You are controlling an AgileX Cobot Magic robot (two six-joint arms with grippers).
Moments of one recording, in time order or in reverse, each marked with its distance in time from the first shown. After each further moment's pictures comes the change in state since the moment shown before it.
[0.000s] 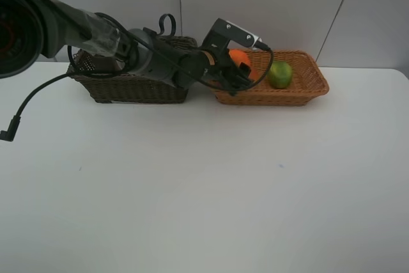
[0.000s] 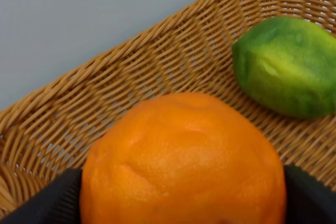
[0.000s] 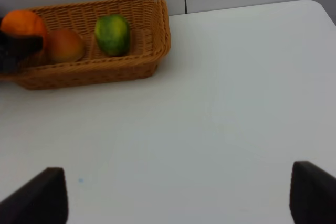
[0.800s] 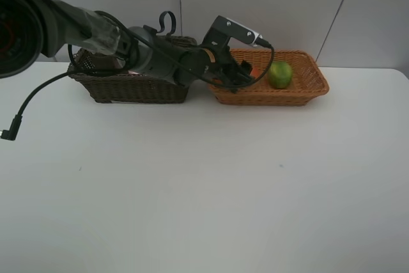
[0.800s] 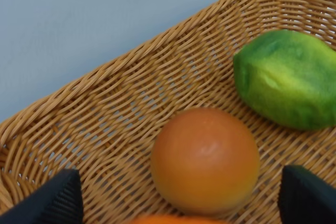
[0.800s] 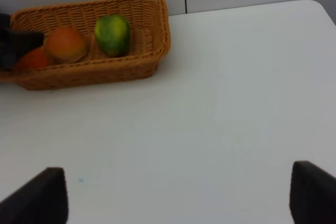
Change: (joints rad) left arm 0.000 0.000 -0.015 -0.010 0.016 -0.001; right arm 0.000 0.000 0.000 0.000 0.000 0.000
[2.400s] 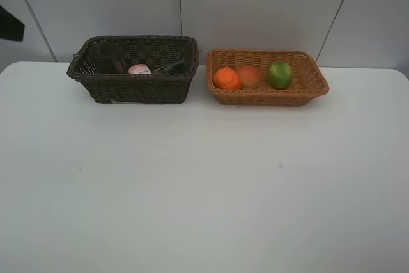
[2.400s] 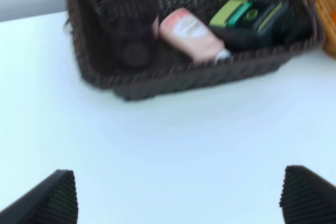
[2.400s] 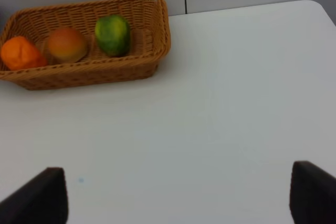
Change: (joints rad) left arm 0.458 -1.456 0.671 0.052 1.086 -0.131; right arm 0.000 0.000 0.000 0.000 0.000 0.000
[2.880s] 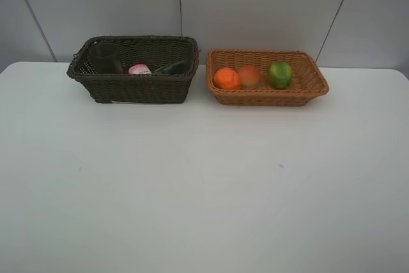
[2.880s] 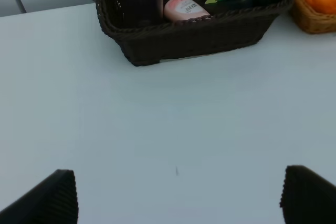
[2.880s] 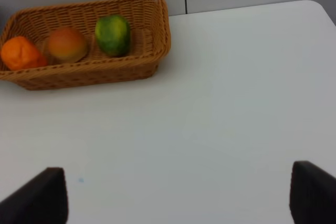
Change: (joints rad) left arm 0.000 -0.586 0.171 -0.029 0.255 -0.003; right arm 0.000 0.000 0.000 0.000 0.000 -0.001
